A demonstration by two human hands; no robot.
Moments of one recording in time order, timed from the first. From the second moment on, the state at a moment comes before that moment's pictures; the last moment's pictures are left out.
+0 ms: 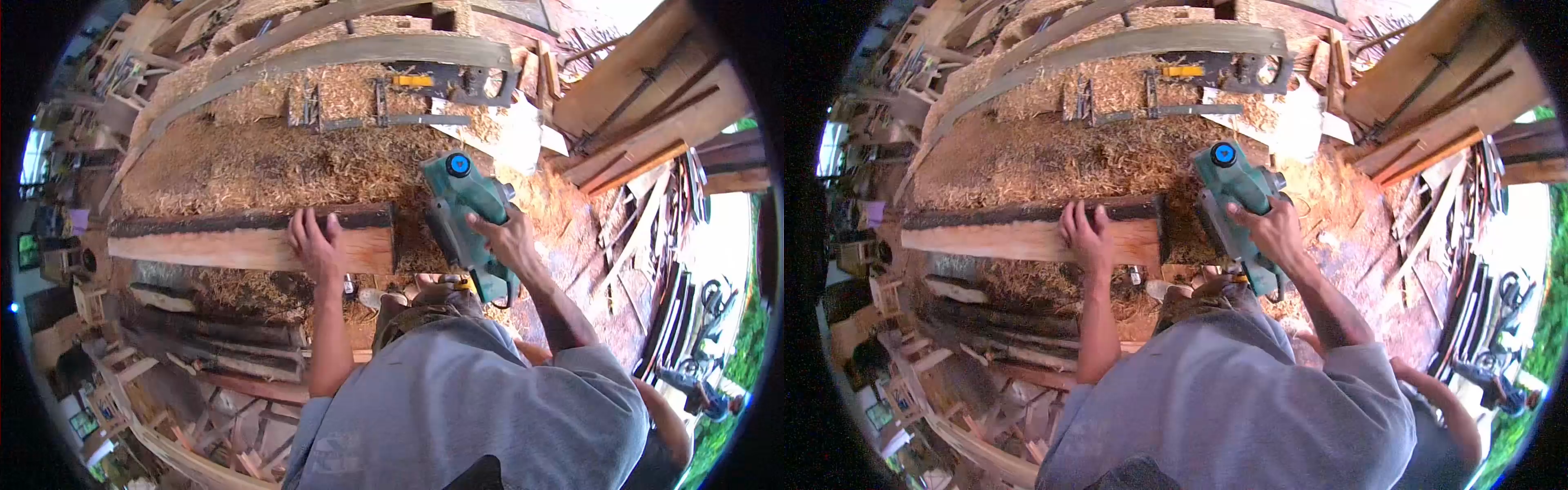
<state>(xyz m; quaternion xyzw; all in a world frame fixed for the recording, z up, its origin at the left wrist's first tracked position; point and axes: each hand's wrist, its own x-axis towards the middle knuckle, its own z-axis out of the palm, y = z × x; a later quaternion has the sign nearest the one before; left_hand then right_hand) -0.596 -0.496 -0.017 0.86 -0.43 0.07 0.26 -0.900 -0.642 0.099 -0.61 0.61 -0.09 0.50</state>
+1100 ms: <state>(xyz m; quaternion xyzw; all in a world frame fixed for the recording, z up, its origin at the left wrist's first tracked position) -0.595 -0.498 -0.006 0.89 -0.36 0.10 0.27 -0.836 -0.719 0.050 -0.73 0.44 -0.02 0.52</state>
